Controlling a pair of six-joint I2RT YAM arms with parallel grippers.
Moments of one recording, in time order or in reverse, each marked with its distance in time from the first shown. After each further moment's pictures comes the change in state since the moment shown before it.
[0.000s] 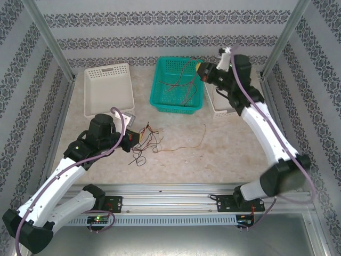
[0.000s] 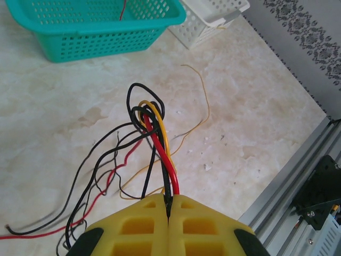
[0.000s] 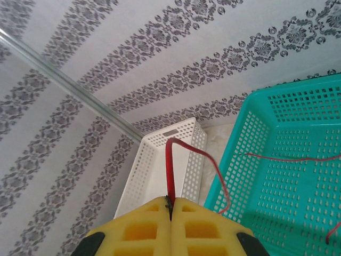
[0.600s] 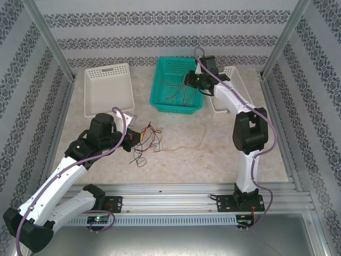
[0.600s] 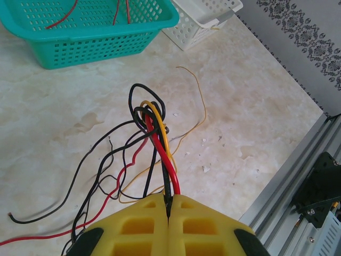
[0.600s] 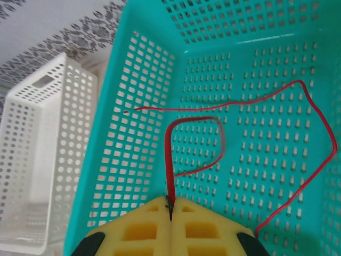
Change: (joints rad) left arm -0.001 0.013 0.000 0.019 0.015 0.023; right arm 0.013 0.577 0.338 -0.219 0.101 -0.097
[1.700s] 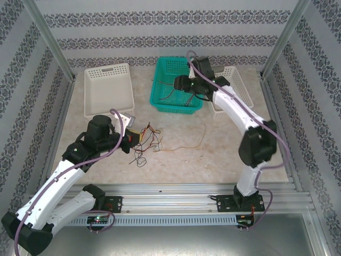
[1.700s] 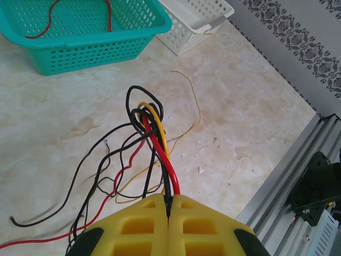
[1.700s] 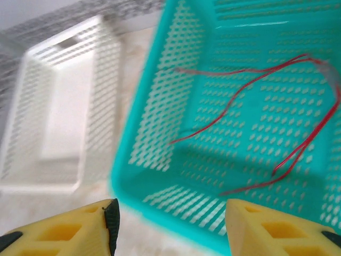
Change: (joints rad) left arm -0.002 -0.042 -0.011 0.000 0.011 0.003; right arm 0.150 -0.304 -0.175 -0.090 0.074 -0.030
